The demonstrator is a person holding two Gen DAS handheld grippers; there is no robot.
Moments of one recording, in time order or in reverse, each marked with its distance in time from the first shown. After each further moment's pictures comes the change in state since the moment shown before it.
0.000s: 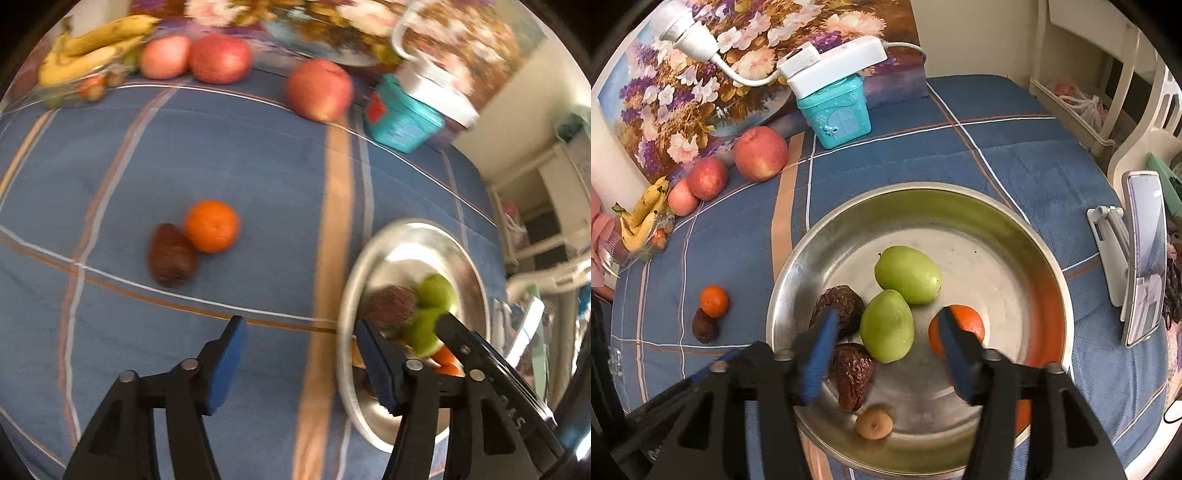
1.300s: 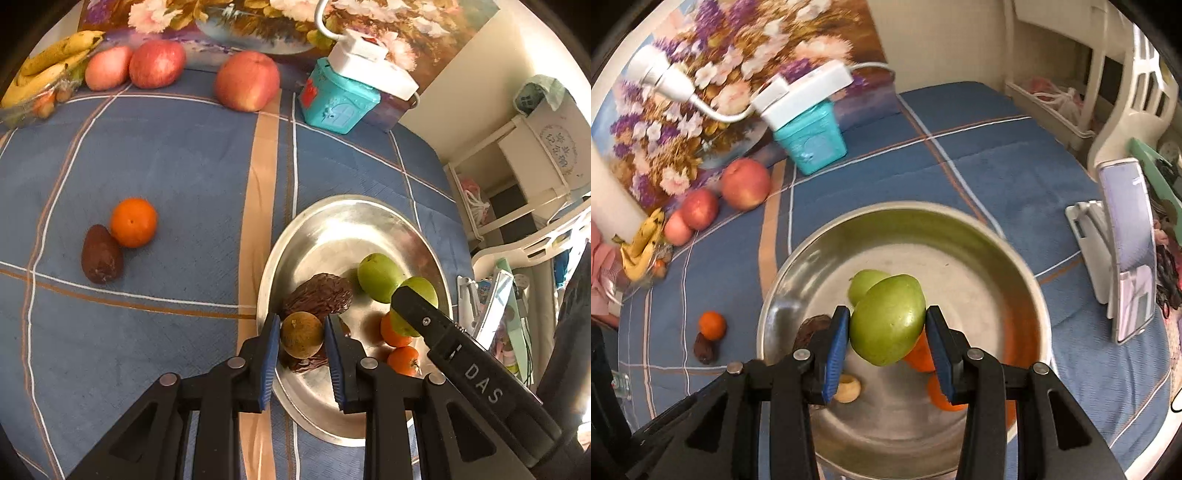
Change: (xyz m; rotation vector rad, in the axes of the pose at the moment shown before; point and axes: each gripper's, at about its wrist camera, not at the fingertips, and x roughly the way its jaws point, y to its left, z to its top) left arm 0.005 -0.044 -0.015 0.112 0.022 -0.141; right arm -0.007 -0.021 0.002 0.079 -0.048 0.018
